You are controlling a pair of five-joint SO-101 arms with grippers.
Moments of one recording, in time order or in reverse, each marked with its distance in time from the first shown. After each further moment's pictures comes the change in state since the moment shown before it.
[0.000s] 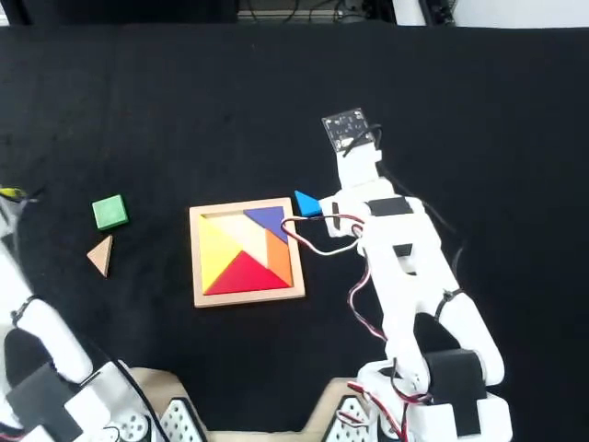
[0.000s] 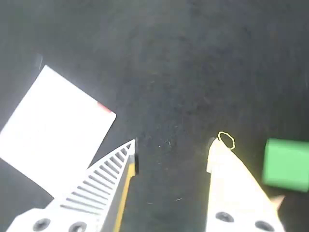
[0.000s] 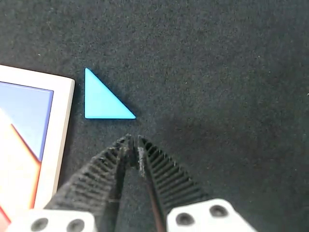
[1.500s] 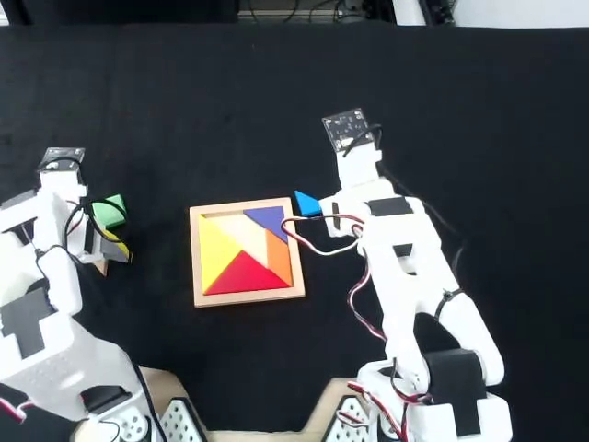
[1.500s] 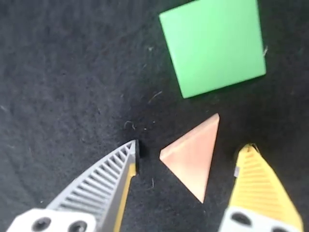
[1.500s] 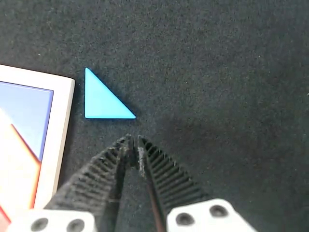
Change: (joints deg) left arm 13.5 25.2 2.3 4.6 -10.5; right arm 0.0 0.0 0.0 0.0 0.0
